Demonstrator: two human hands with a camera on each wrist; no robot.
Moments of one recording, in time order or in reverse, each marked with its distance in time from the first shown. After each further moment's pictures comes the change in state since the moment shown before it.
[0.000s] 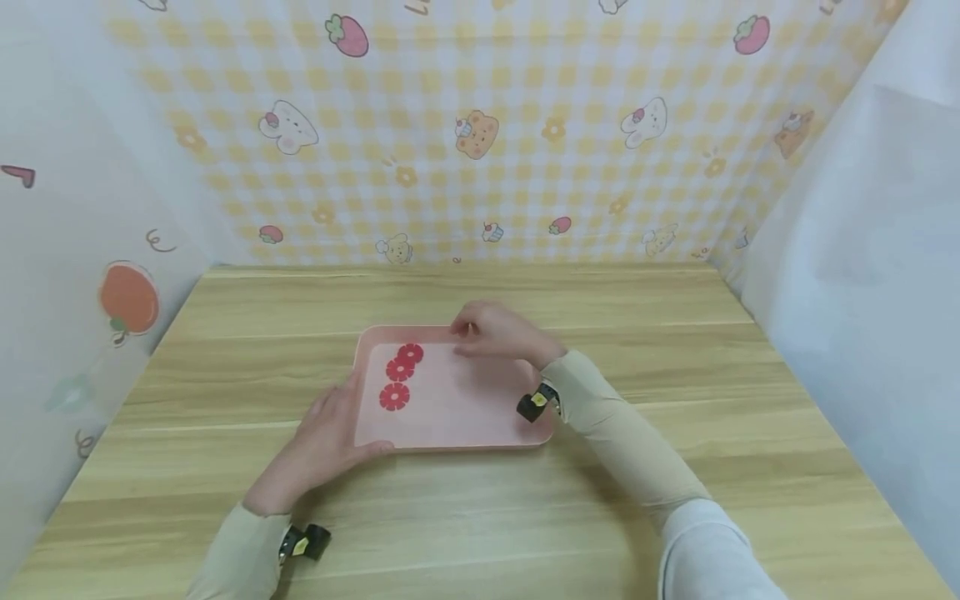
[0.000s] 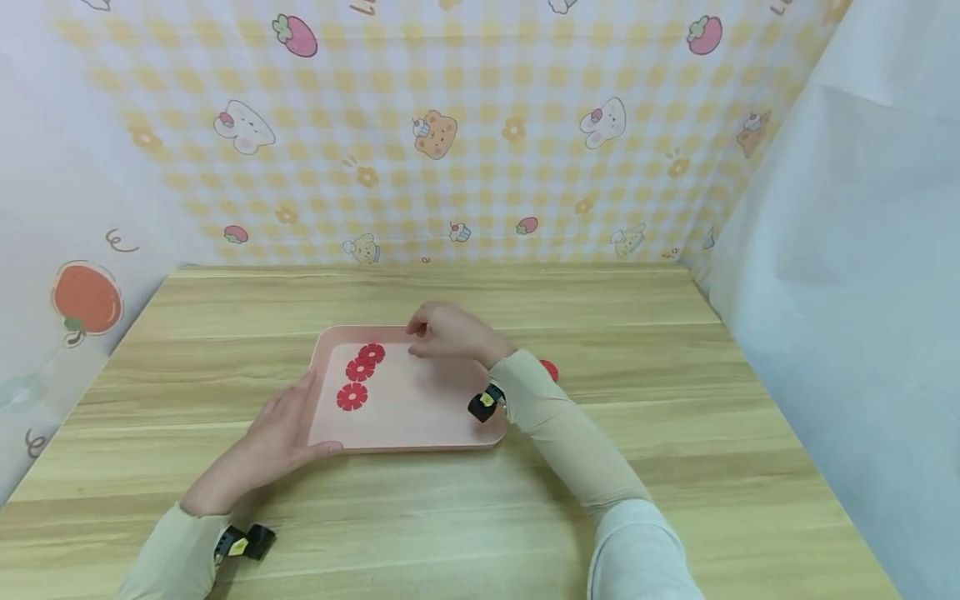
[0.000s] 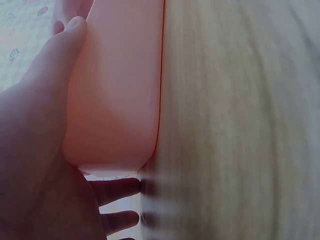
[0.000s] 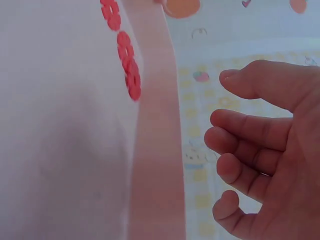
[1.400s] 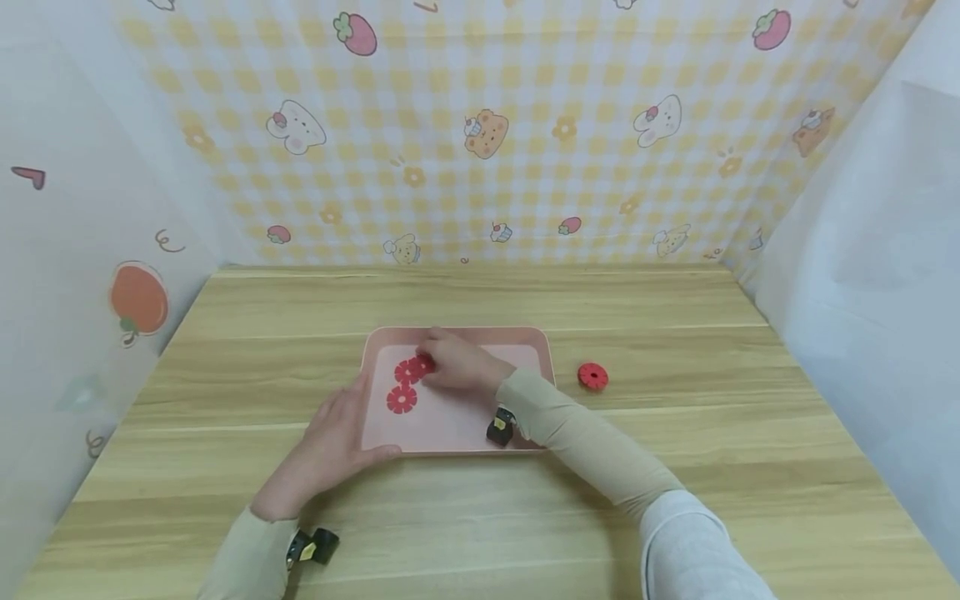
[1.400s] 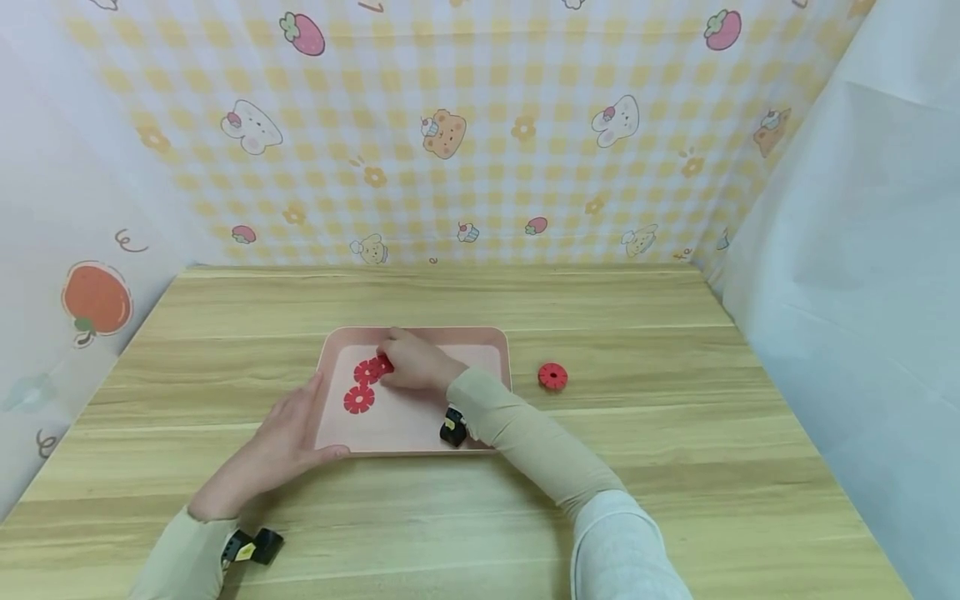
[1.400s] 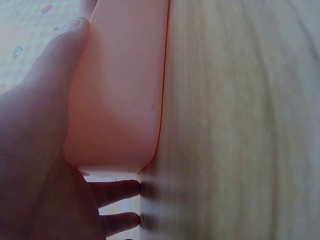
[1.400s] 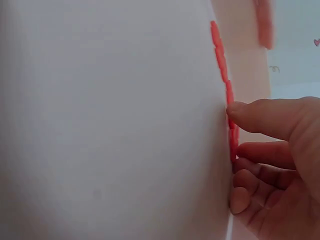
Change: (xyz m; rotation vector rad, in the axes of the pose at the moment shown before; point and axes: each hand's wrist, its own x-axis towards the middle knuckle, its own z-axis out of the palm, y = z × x) left_hand -0.001 -0.001 0.002 0.003 -0.004 -0.001; right_hand 0.047 -0.016 0.075 -0.109 -0.111 0.077
